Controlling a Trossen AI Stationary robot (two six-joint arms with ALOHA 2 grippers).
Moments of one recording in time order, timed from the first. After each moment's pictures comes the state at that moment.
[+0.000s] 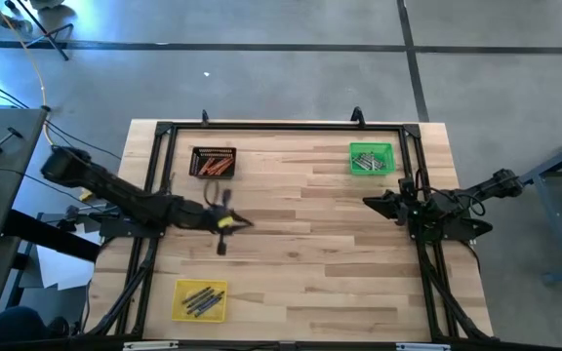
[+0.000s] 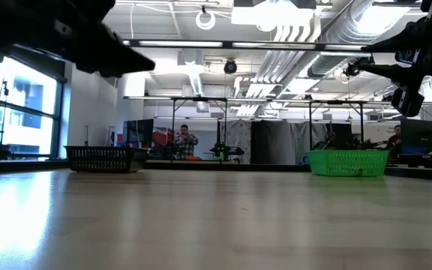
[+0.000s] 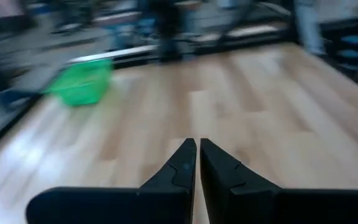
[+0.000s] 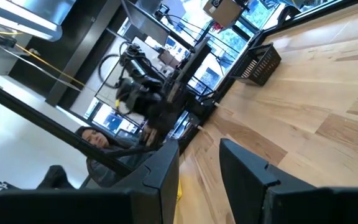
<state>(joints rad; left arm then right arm) -0.29 1.19 0.35 0.58 -0.29 0.10 0.39 0.02 0.01 0.07 0.55 0.92</state>
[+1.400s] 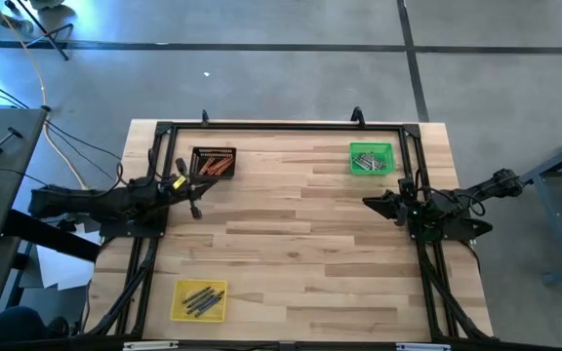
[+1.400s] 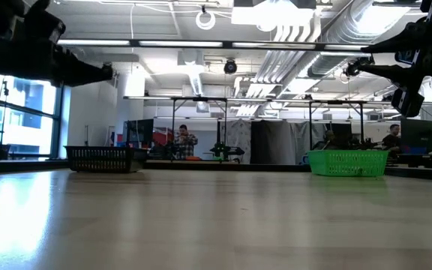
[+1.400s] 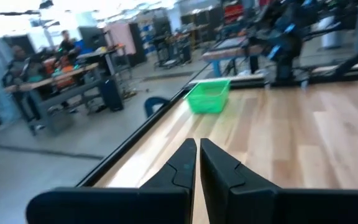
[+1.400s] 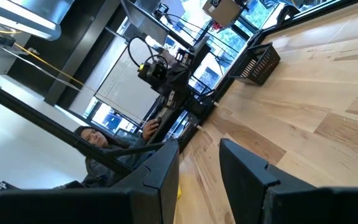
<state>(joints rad) 0.03 0.21 0.01 0.19 -0.37 0.22 0.39 0.03 0.01 0.07 0.55 0.92</state>
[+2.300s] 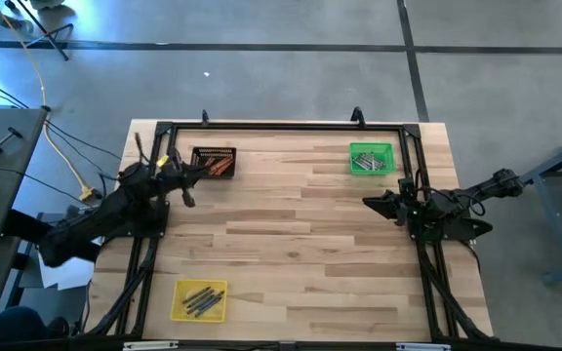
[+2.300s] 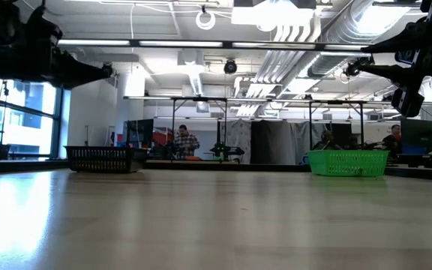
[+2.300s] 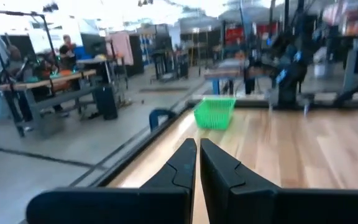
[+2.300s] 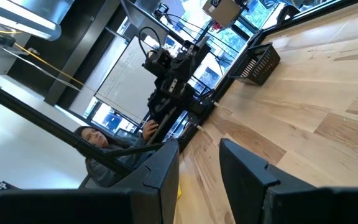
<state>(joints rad) 0.58 0.01 0.01 0.04 0.19 0.13 0.39 0.03 0.01 0.07 0.55 0.92</state>
